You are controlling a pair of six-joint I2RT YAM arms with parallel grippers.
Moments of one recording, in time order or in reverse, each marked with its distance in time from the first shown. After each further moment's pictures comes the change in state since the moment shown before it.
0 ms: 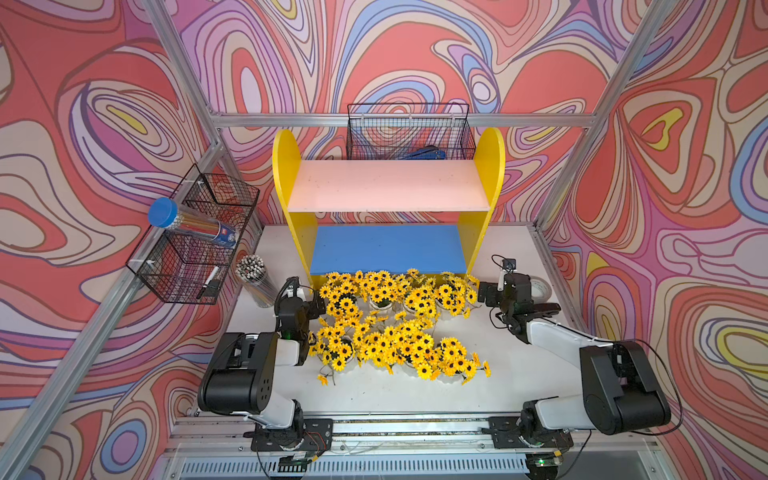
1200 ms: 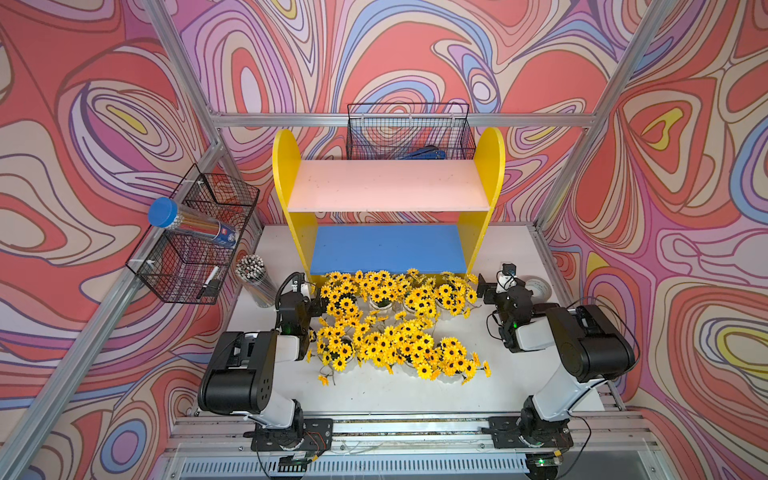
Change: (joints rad) left arm 0.000 0.000 0.033 -0.060 0.095 0.034; right arm -0.077 0.314 -0.105 0.752 -0.103 -0.076
